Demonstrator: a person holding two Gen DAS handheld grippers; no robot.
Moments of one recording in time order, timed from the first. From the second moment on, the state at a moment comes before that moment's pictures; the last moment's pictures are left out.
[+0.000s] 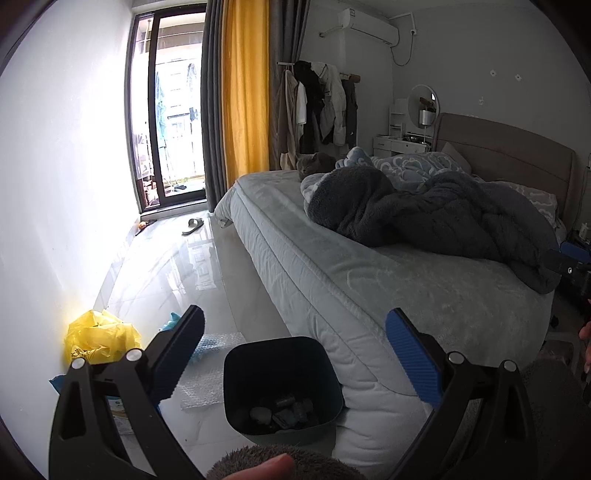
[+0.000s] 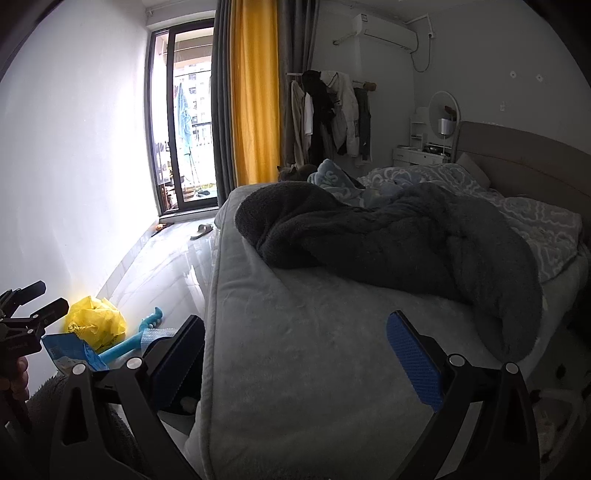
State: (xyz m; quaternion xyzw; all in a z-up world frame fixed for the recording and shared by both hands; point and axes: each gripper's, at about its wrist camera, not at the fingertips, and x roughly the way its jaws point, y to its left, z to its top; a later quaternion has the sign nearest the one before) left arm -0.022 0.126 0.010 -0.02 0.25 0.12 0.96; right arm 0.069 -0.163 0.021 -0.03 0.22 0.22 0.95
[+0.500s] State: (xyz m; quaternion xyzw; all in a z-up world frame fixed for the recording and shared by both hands) left arm -0.018 0.112 0.005 -0.03 0.24 0.13 0.96; right arm 0.060 -0.219 0.003 0.00 0.24 0.21 0.95
